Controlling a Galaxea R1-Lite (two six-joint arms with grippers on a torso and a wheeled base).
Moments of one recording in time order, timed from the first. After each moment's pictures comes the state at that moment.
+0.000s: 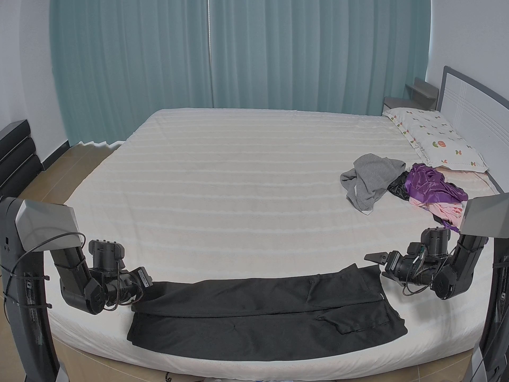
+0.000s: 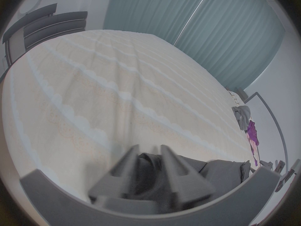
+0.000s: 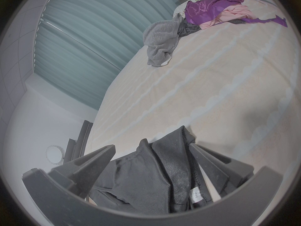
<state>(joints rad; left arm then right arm) -0.03 2.34 -0.55 -1.04 -0.08 -0.53 0.00 2.36 -0.57 -1.15 0.42 0.64</state>
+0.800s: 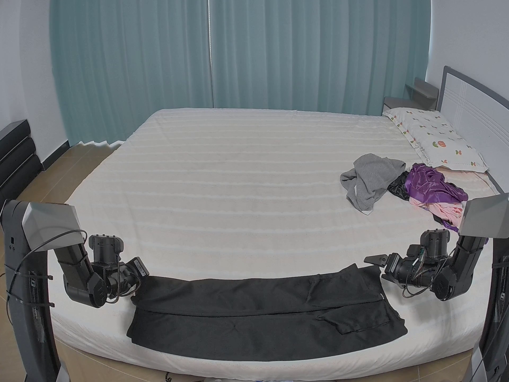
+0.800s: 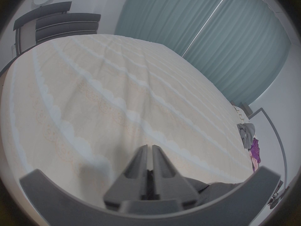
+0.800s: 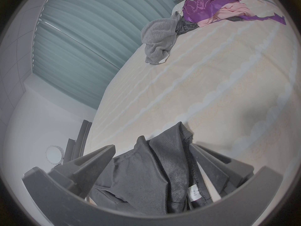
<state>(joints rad) 0.01 2.40 -0.65 -1.05 -0.02 -0.61 0.00 2.37 -0.56 -1.15 0.42 0.64</state>
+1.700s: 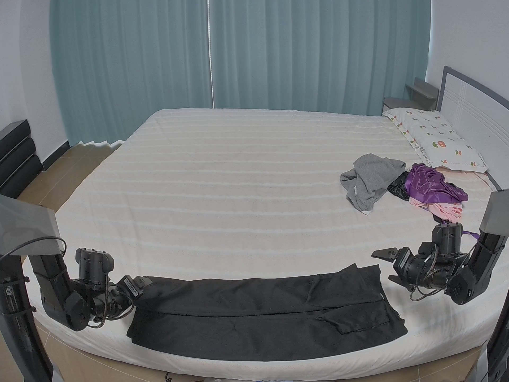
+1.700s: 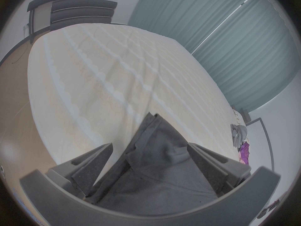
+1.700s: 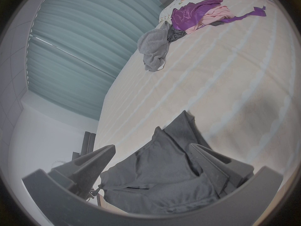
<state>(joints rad) -0.06 2.15 -0.30 -1.04 -0.01 -0.80 0.06 2.12 -0.40 -1.09 0.31 0.82</state>
